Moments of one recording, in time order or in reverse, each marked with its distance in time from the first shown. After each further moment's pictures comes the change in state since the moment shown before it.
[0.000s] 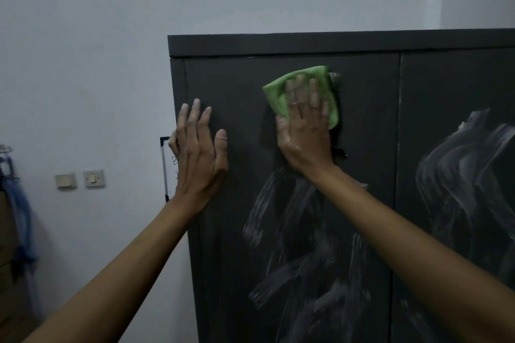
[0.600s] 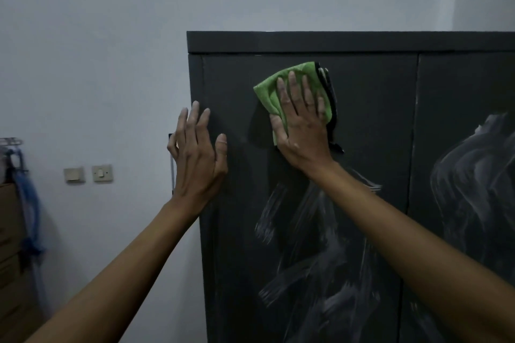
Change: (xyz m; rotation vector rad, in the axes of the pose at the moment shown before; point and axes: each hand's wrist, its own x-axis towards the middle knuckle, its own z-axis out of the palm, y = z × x) left_hand -0.008 -0.022 -0.021 0.061 -0.031 -0.033; right_hand 0.008 -0.028 0.013 0.018 -0.064 -0.077
